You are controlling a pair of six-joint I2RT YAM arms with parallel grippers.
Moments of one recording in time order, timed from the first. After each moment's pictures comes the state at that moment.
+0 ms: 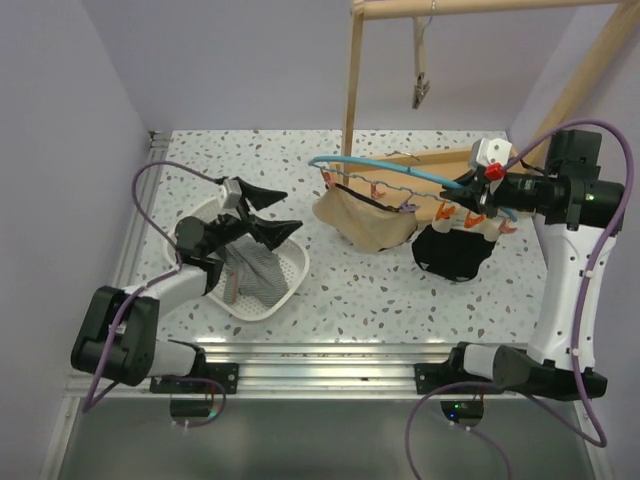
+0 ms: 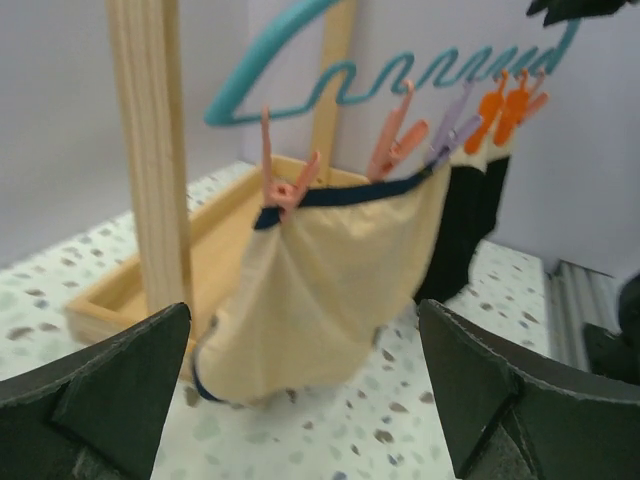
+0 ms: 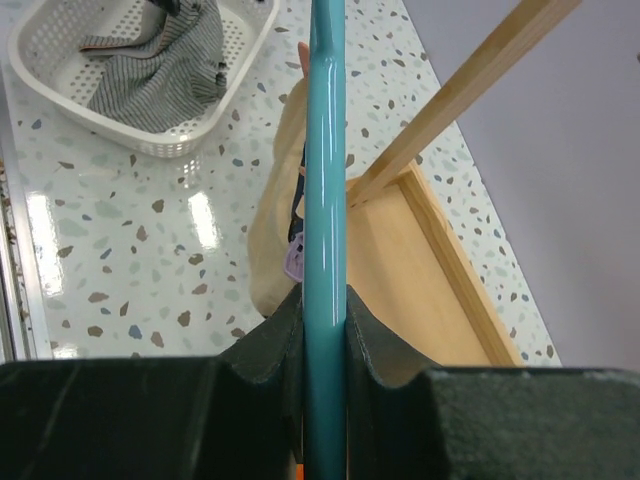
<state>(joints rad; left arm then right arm) -0.25 1.29 0.50 1.22 0.76 -0.42 -0.21 1.27 1.79 -1.40 -1.12 -1.18</state>
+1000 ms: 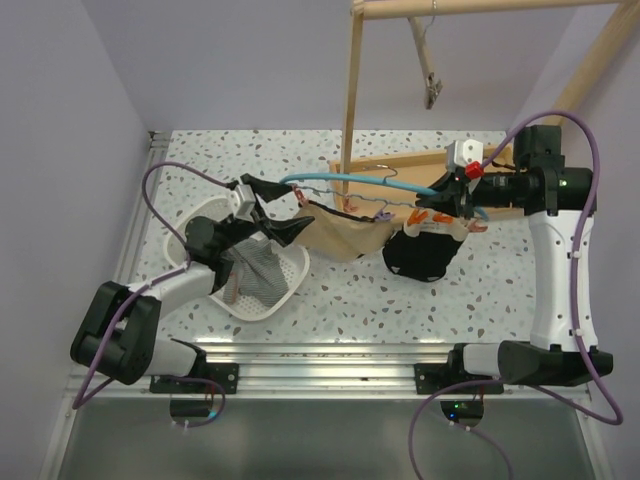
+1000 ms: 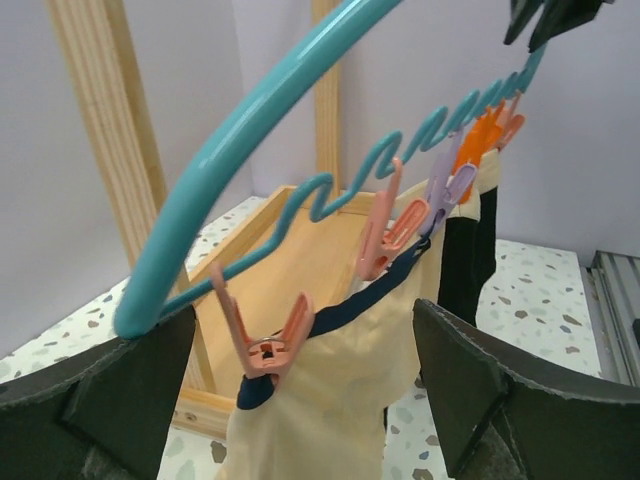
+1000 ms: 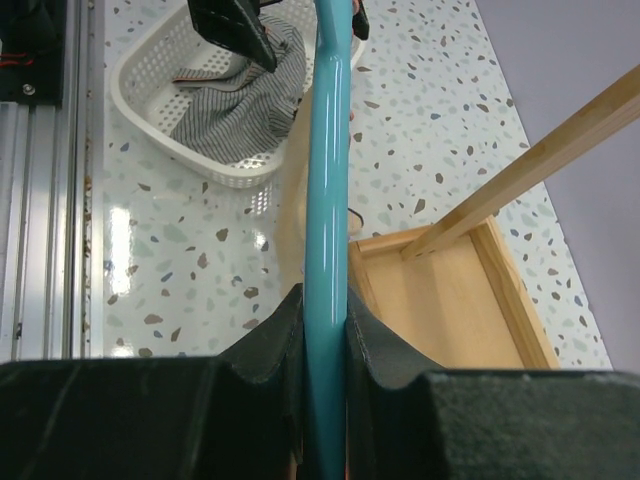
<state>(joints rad) -0.36 1.36 0.56 1.25 0.74 -0.28 -0.04 1.32 1.76 -1.39 -1.16 -1.19</state>
